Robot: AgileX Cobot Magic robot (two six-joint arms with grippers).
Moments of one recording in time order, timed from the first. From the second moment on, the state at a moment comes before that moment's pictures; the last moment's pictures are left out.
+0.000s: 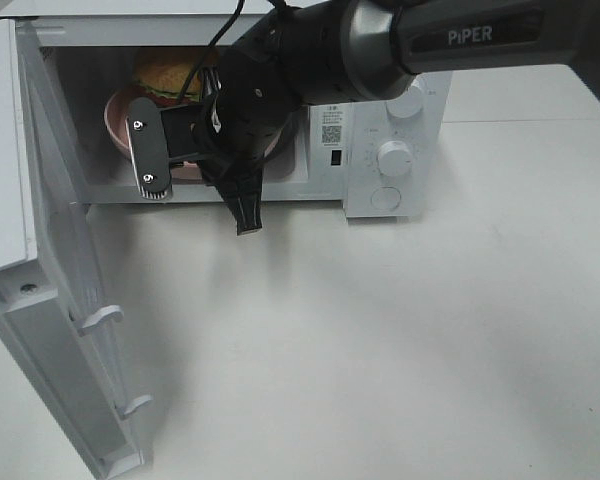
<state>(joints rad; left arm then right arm) 0.10 0.00 -0.50 -0.08 1.04 -0.05 0.76 2.21 -1.69 -0.34 0.43 -0.94</state>
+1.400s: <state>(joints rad) 0.10 0.00 -0.50 -0.08 1.04 -0.05 0.71 2.39 -1.91 -0.40 0.40 -0.86</state>
